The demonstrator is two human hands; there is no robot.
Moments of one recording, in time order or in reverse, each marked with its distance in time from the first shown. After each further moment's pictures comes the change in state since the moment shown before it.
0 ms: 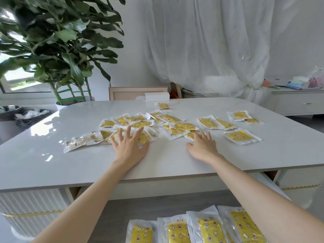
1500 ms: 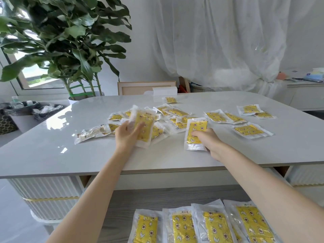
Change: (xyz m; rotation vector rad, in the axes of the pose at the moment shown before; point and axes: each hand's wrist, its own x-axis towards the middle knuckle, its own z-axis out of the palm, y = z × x) left_hand 0.000 -0.006 -0.016 -0.937 0.238 -0.236; right_hand -0.001 -0.005 -0.005 1.052 -0.138 0.221
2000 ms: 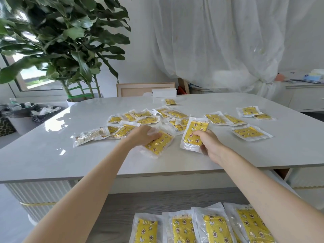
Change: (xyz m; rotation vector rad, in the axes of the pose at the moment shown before) left_hand 0.031 0.014 0.025 0.773 -0.603 0.045; right_hand -0.005 -0.006 0.002 0.138 0.027 0.051
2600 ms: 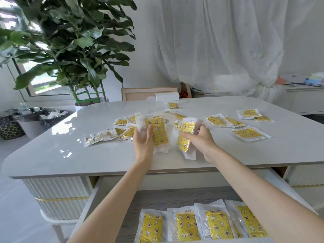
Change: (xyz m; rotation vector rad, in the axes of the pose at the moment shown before) left_hand -0.062 0.023 0.035 -1.092 0.674 0.041; right_hand -0.046 -0.011 0.019 -0.121 0.000 -0.289
